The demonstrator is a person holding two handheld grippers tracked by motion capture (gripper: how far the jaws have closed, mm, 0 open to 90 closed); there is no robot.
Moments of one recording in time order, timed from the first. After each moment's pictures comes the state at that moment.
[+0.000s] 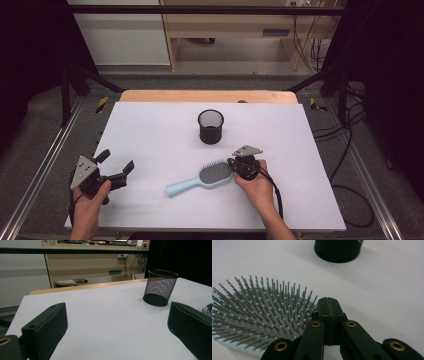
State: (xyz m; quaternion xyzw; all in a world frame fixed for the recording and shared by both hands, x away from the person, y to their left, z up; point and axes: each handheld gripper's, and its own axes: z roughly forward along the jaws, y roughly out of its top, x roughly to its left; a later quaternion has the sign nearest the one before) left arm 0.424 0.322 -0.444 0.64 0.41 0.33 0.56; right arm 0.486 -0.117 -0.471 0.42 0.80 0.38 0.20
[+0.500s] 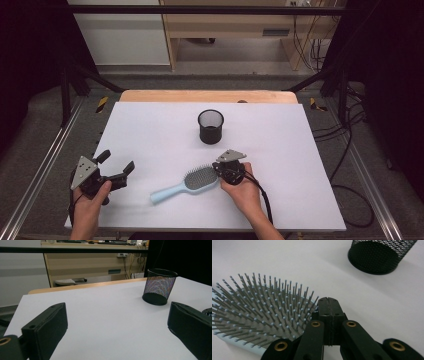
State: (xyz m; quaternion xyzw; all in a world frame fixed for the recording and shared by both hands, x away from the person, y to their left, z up) left arm 0.423 0.321 -0.444 0.65 0.41 0.33 0.56; right arm 0.476 -0.076 -0.473 0.37 0.82 0.39 0.19
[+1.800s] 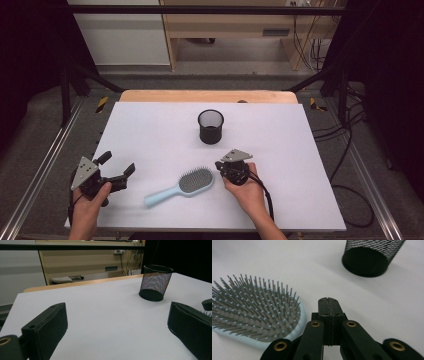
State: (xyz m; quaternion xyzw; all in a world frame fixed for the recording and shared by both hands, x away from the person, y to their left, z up) left arm 0.422 0.321 -0.444 0.66 0.40 0.32 0.55; right arm 0.472 -0.088 -0.467 0.37 0.81 0.41 0.19
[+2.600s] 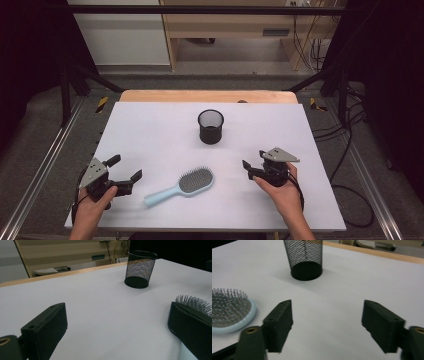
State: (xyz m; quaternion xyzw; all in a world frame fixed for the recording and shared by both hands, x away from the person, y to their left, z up) left arm 0.421 0.308 -0.446 0.71 0.37 0.27 0.54; right arm 0.457 -0.183 -0.448 0.43 0.74 0.45 0.24
